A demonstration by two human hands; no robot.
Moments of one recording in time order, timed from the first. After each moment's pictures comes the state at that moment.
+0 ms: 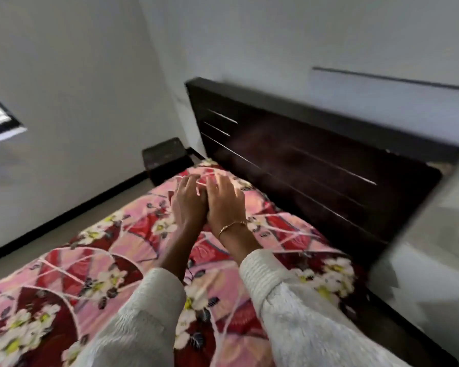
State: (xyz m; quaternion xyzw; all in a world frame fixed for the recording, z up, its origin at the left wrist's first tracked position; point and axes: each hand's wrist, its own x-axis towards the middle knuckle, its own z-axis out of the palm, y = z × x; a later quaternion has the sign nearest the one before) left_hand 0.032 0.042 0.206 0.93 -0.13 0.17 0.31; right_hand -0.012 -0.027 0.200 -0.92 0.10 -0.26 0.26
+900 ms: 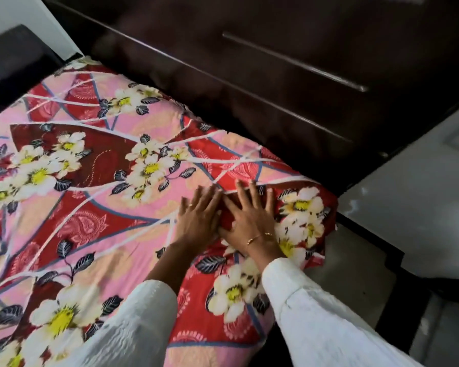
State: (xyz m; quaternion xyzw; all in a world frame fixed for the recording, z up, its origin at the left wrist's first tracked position) left_hand 0.018 -0.079 -0.136 0.88 -0.43 -0.18 0.04; right_hand -0.073 -0.185 -0.145 -0.96 0.23 0.03 0.13
